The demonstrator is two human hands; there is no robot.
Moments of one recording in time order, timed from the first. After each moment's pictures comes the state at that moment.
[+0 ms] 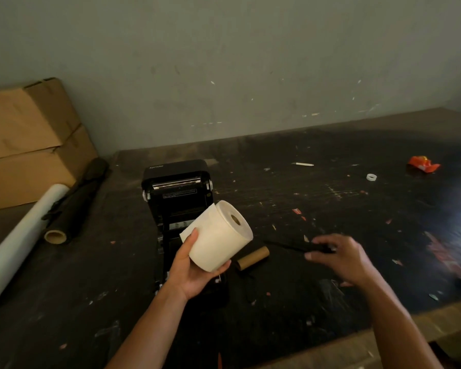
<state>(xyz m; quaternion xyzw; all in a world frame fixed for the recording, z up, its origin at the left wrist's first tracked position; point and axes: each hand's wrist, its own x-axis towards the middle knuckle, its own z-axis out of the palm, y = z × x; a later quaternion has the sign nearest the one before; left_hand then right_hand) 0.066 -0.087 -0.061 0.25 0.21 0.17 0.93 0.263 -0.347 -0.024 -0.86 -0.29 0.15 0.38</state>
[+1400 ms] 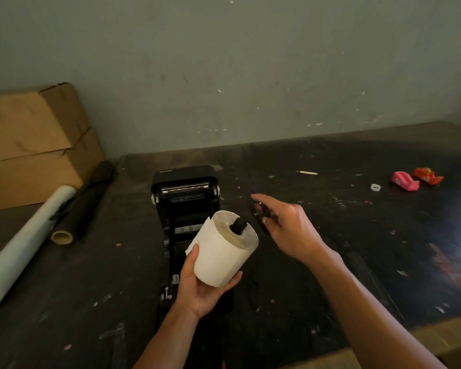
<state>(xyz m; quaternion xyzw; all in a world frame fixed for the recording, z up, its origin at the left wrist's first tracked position) 0.054 -0.113 -0.064 0.22 0.19 0.19 0.94 0.204 -0.250 0.053 -0.77 -0.50 0.00 0.39</state>
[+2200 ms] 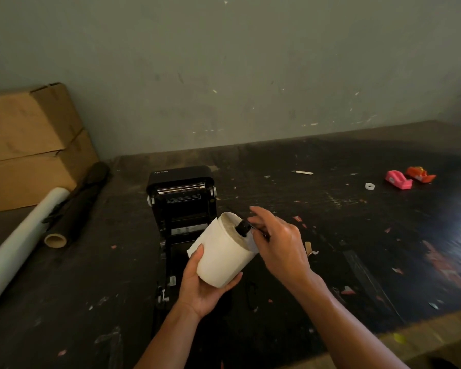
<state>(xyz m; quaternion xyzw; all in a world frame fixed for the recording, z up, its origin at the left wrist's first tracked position) 0.061 -0.115 -0.066 0.23 0.19 0.19 0.94 0.173 -0.249 0.024 -0.77 -0.47 -0.12 0.42</state>
